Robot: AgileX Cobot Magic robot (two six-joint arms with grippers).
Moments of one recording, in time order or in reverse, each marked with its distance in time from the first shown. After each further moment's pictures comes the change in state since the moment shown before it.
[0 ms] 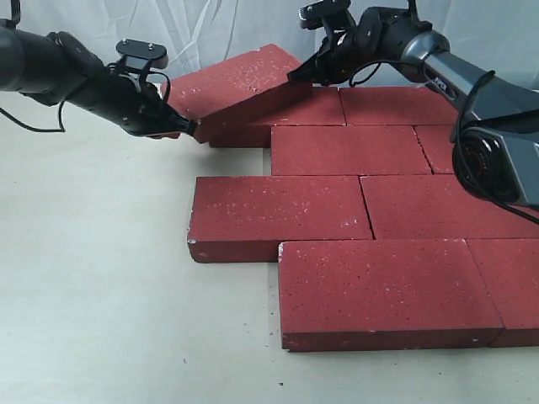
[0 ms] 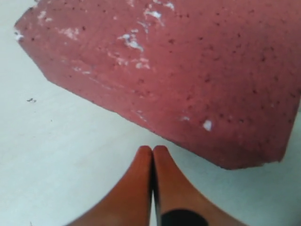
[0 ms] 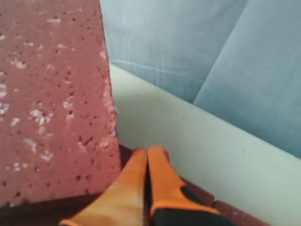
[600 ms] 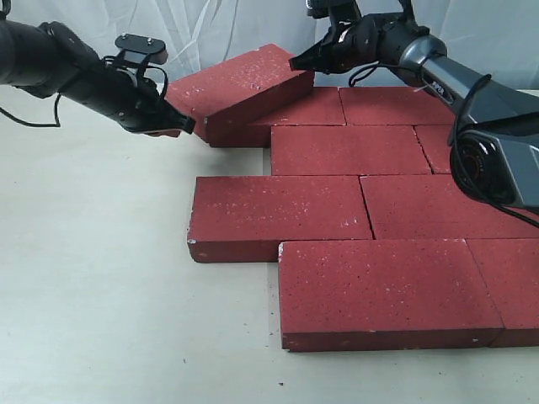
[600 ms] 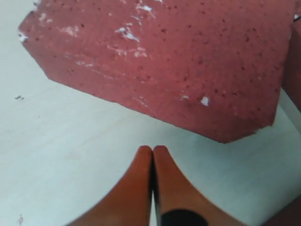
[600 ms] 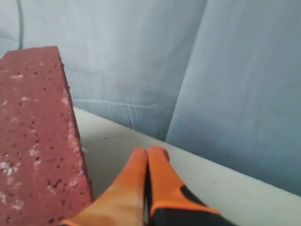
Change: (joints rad) left arm 0.002 -0.025 0.000 0.020 0.062 0.000; right arm 0.000 0.019 0.000 -0.109 -0.190 0.170
